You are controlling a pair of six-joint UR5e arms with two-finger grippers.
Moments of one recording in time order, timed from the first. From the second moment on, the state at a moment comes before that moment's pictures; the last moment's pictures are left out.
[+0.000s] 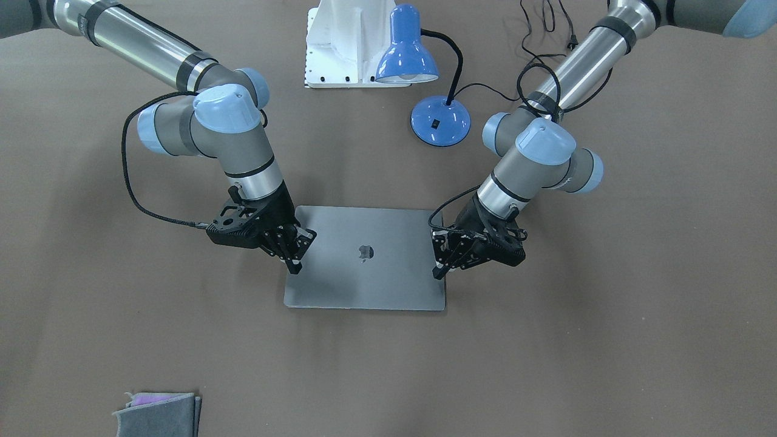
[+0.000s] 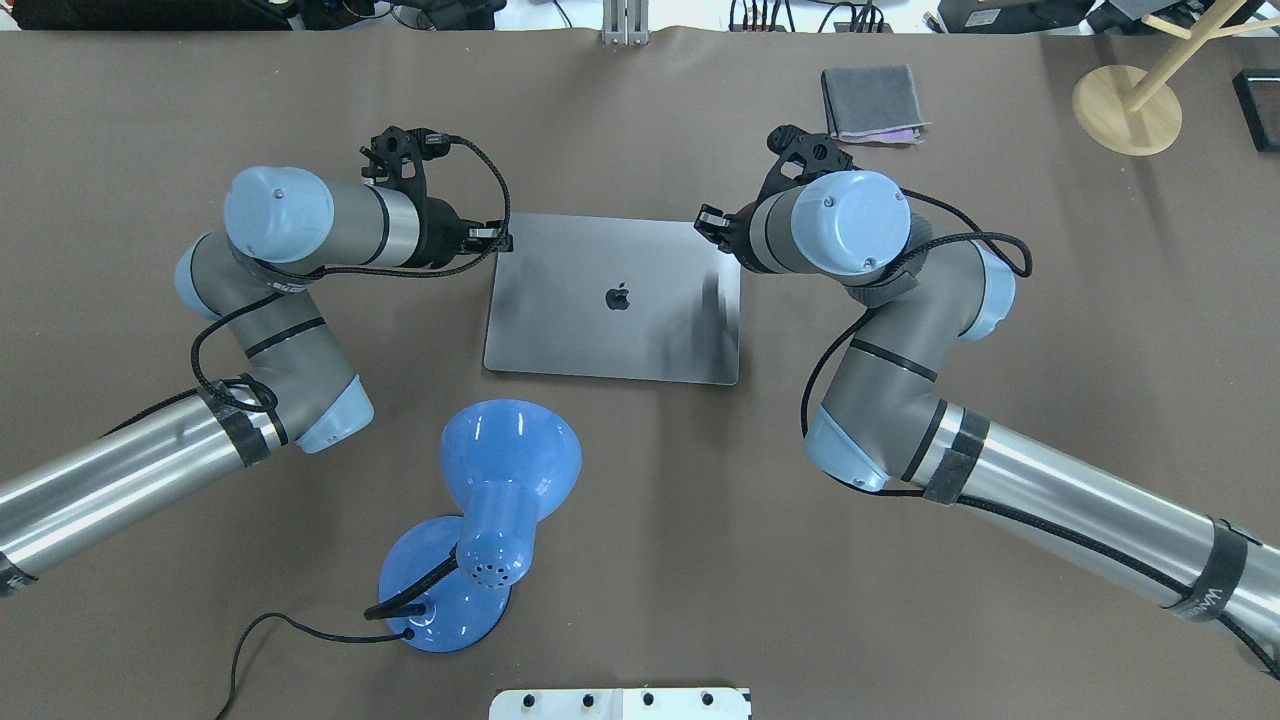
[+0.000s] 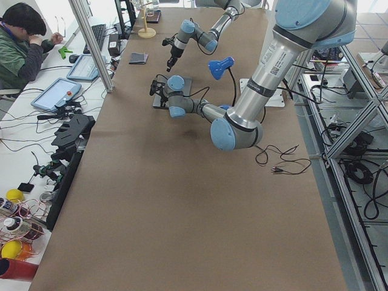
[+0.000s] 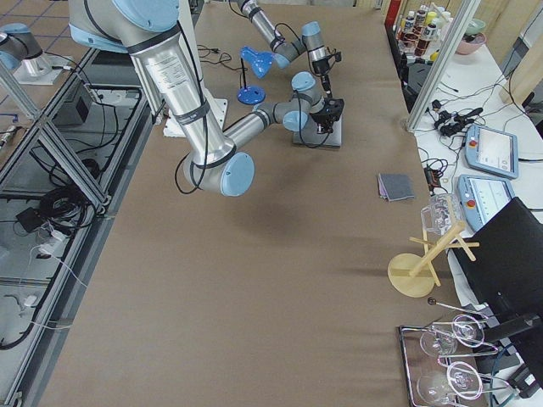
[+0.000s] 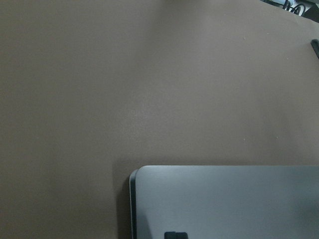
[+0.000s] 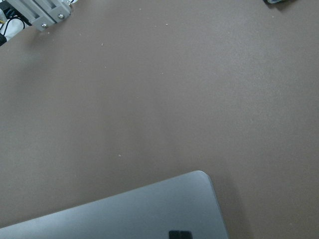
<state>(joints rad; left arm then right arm) -0.70 -2.20 -1.23 -2.63 -1.84 -1.20 0.63 -0.95 1.46 -1.02 1.64 1.55</state>
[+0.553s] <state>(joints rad) -0.76 -2.14 -1.40 -2.51 -1.94 -1.21 0.70 -1.02 1.59 -1.05 1.72 1.53</state>
